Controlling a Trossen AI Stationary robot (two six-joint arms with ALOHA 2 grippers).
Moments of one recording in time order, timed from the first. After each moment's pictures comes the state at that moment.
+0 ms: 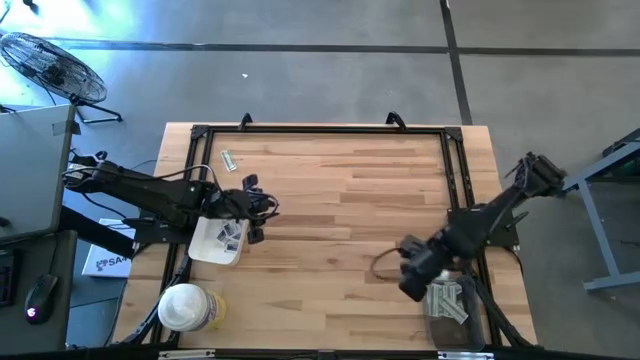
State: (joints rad) left arm -0.18 1.00 0.70 -0.35 -0.35 -0.12; right arm 0.61 1.39 1.13 -1.08 -0.14 1.36
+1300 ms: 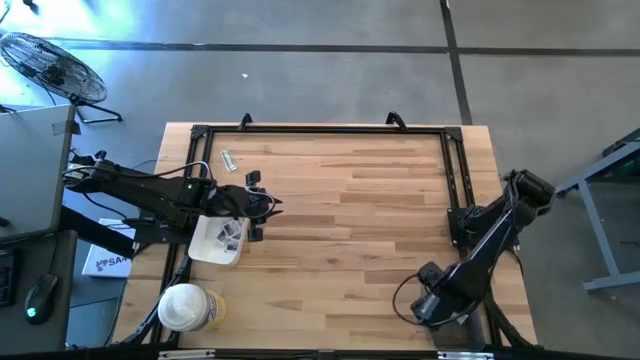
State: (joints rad) left arm -0.18 1.00 0.76 -0.34 -0.35 0.02; right arm 0.88 1.59 1.13 -1.11 -0.24 1.90
